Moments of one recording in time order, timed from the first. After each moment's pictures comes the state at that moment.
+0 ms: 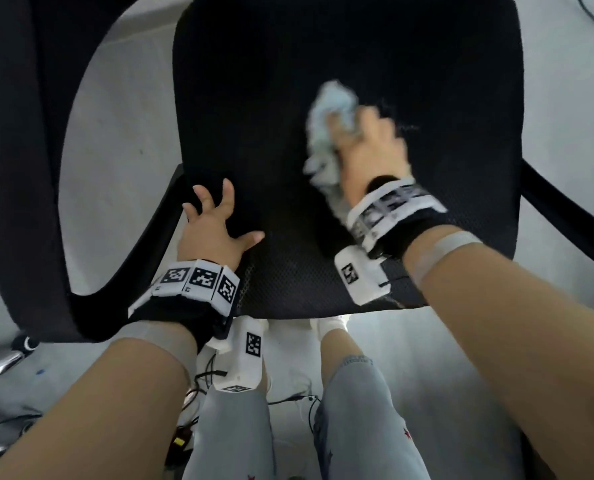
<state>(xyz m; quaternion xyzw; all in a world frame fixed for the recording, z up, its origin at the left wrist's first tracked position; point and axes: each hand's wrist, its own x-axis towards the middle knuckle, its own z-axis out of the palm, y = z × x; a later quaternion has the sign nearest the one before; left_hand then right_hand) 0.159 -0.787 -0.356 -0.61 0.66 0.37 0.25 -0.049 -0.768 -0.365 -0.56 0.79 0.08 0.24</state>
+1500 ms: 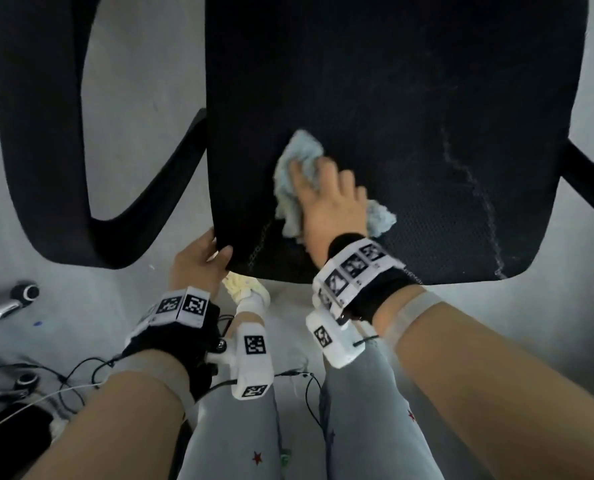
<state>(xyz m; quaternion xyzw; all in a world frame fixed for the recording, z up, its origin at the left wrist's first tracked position) 0.239 -0.705 -0.372 -0.75 0.36 0.56 -0.01 0.059 -0.696 -0.365 -0.60 0.74 0.09 0.29</state>
